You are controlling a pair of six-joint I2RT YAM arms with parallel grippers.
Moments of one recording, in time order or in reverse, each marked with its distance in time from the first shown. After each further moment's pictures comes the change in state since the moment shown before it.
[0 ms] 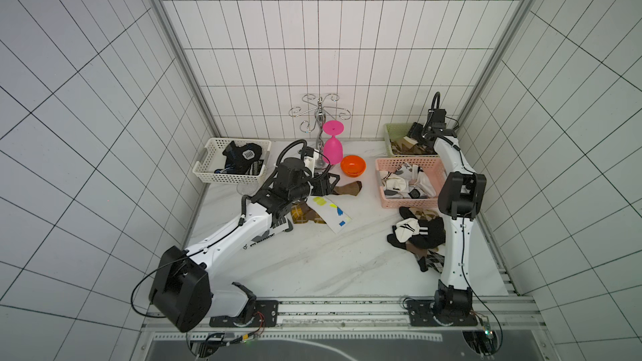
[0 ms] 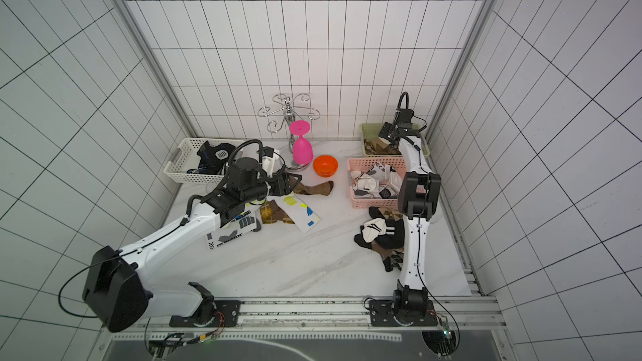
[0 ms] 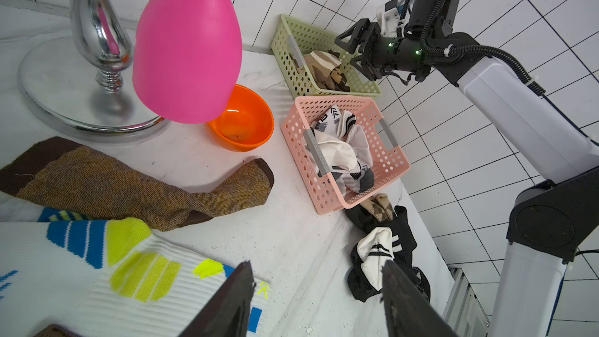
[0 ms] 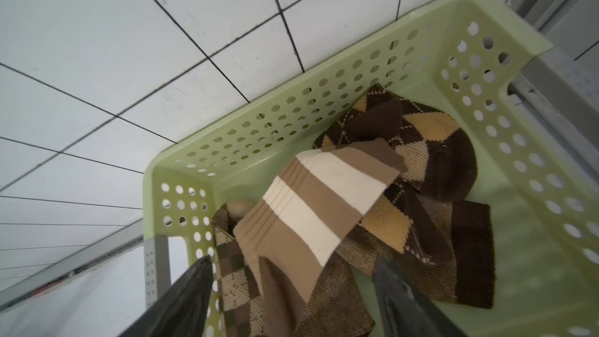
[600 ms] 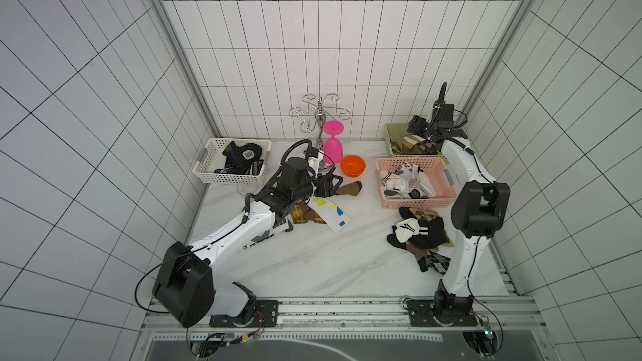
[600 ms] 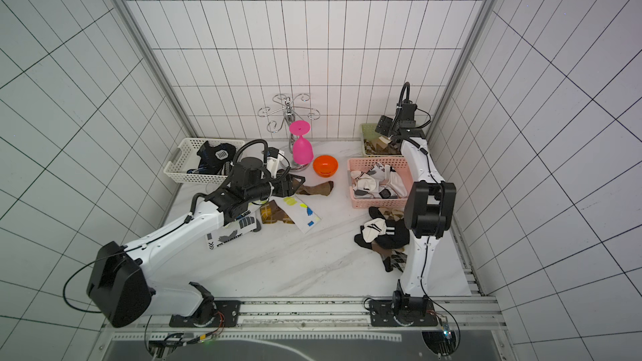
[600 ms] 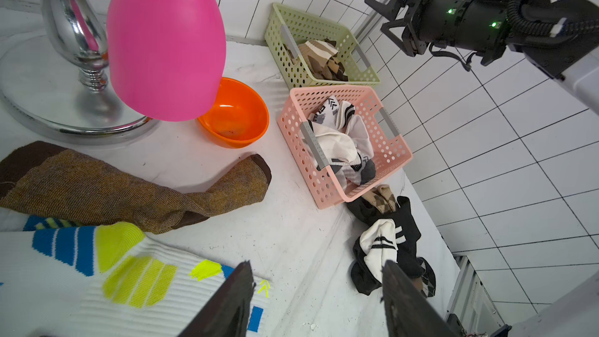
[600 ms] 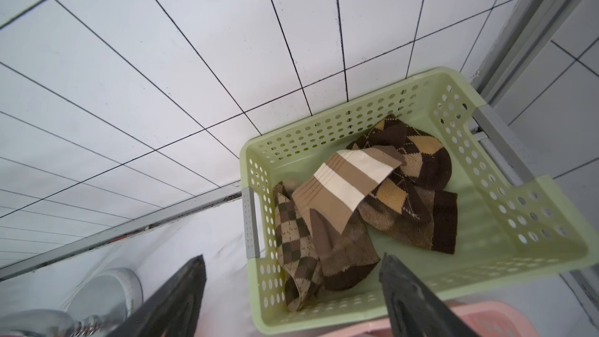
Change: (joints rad) left arm -0.034 0.034 0.025 -0.020 0.001 0.058; right arm 0.048 -0.458 -0.482 0.173 -0.036 -0.024
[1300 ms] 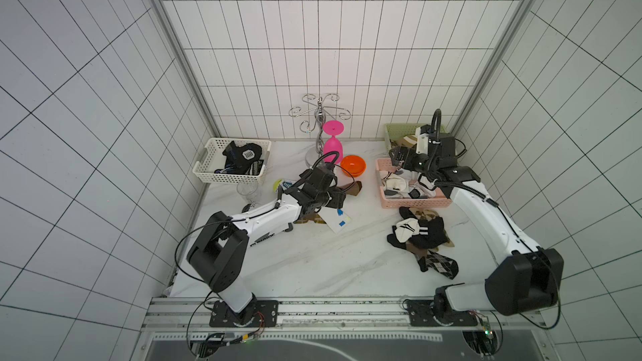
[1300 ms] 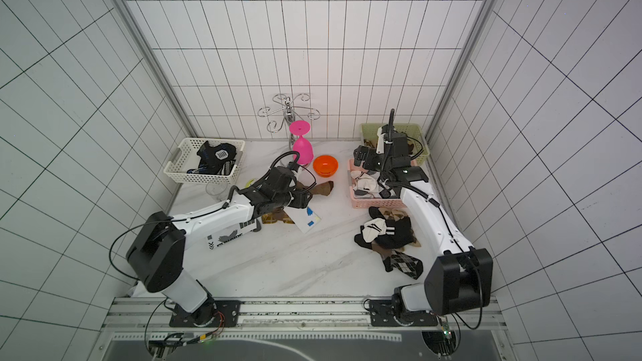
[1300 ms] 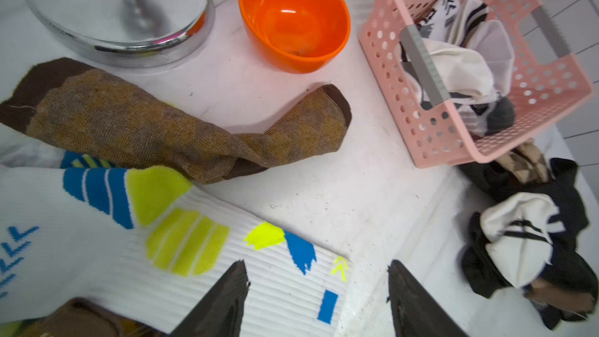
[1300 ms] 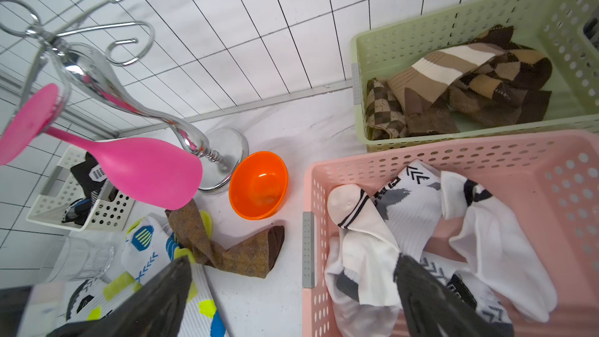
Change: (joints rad) left arm -0.099 0.305 0.107 -0.148 -0.307 0.099; right arm 0.196 -0.643 -0.617 0.011 -0.111 -0.004
